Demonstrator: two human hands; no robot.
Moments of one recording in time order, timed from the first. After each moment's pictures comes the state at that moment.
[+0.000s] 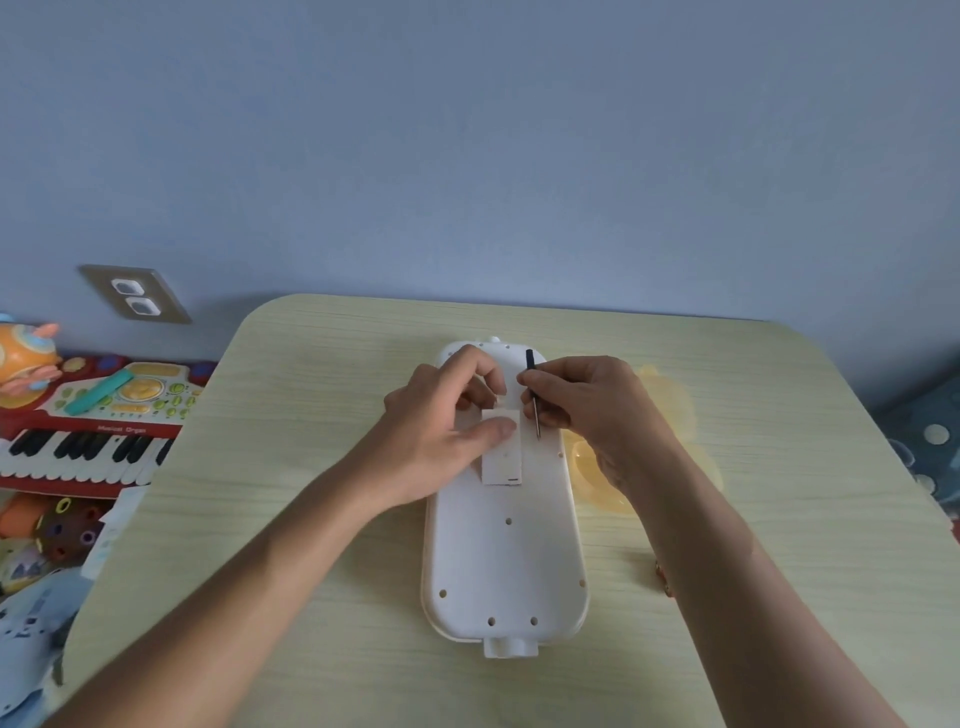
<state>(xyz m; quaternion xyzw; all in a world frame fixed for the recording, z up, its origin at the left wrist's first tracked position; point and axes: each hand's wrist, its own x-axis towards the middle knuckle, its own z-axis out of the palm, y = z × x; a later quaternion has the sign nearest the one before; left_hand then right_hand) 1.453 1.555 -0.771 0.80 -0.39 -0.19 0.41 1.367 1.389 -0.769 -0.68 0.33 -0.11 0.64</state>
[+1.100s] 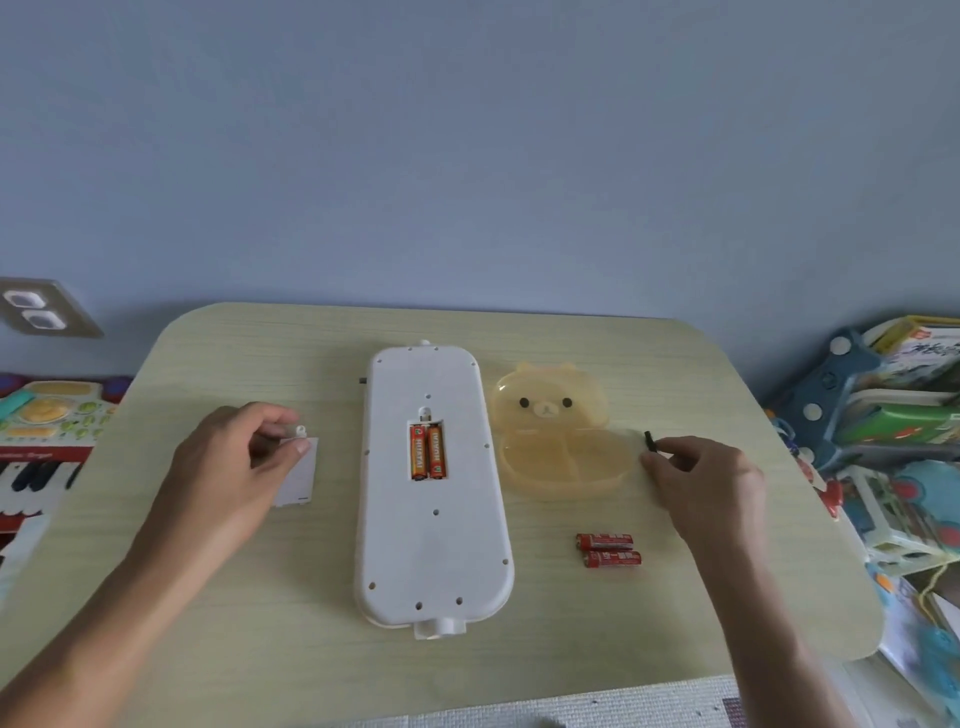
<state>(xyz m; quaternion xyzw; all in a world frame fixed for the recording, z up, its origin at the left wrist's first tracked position) 1.469 1.629 -0.797 0.90 -0.24 -0.02 0.36 1.225 1.324 -0.796 -0.79 0.54 -0.19 0.23</state>
